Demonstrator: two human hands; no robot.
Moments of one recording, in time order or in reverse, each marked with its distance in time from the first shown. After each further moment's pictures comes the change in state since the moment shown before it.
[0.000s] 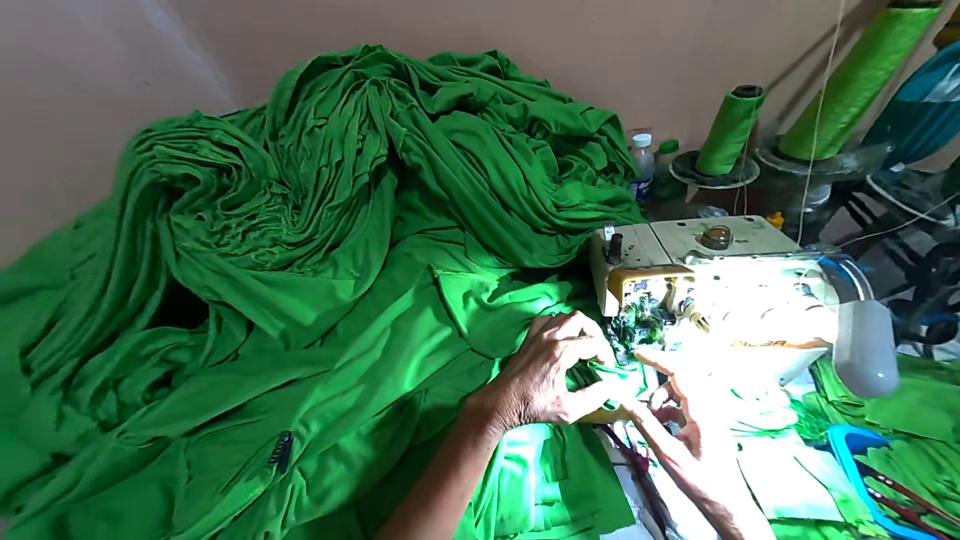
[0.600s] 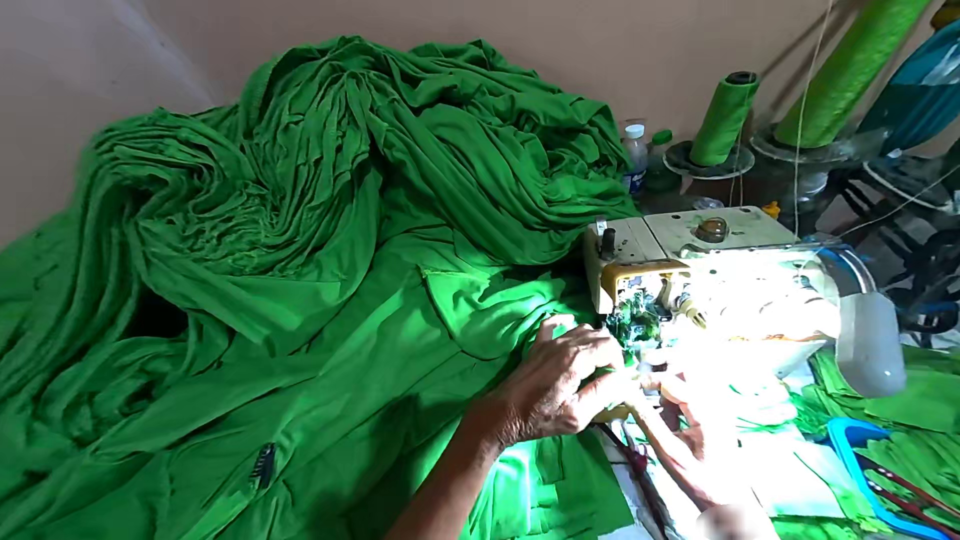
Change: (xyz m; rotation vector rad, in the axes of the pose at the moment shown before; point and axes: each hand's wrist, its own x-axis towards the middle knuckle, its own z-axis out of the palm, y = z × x) left_hand 0.008 0.022 -0.007 -0.138 -0.056 -0.019; right_hand 0.001 0.000 -0.001 -0.051 0.047 -0.056
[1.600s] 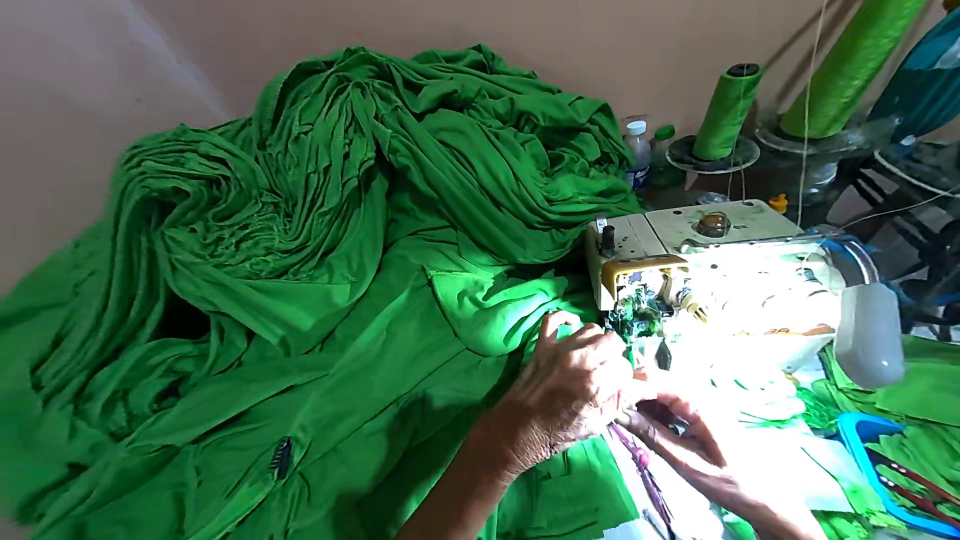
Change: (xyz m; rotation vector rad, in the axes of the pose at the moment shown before) left_hand -0.001 0.016 0.012 0.471 0.152 0.191; right_hand 0.015 -0.007 -0.015 0.287 -0.391 -0.071
